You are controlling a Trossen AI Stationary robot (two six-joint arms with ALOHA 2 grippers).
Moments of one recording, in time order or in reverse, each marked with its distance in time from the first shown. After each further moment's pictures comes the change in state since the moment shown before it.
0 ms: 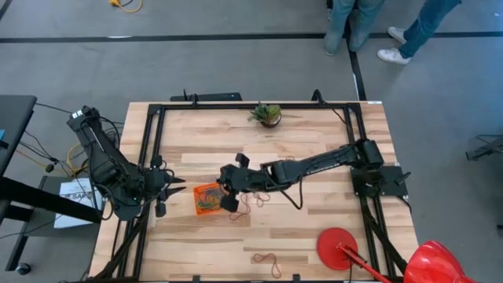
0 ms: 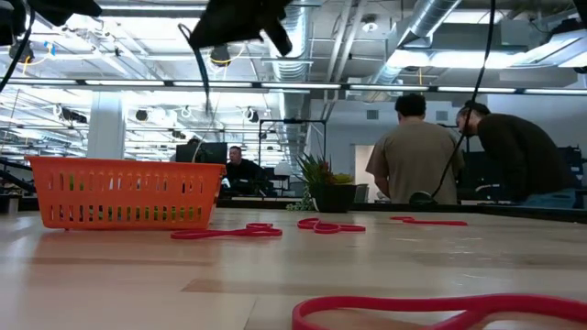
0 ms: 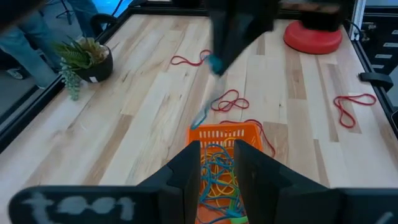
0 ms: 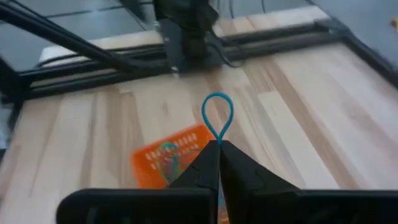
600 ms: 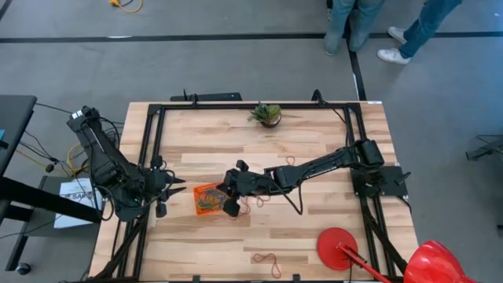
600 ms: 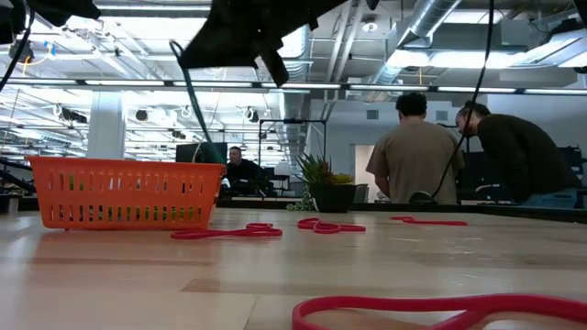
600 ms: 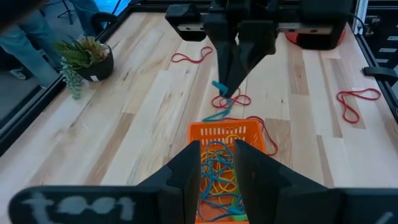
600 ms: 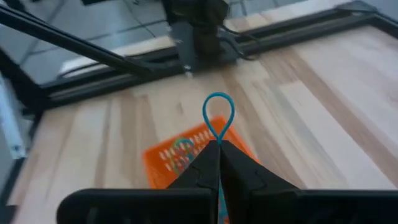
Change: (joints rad) left arm 0.000 0.013 0.000 -0.008 0.003 0.000; right arm -0.005 -0.001 -0.200 0.291 -0.058 0.059
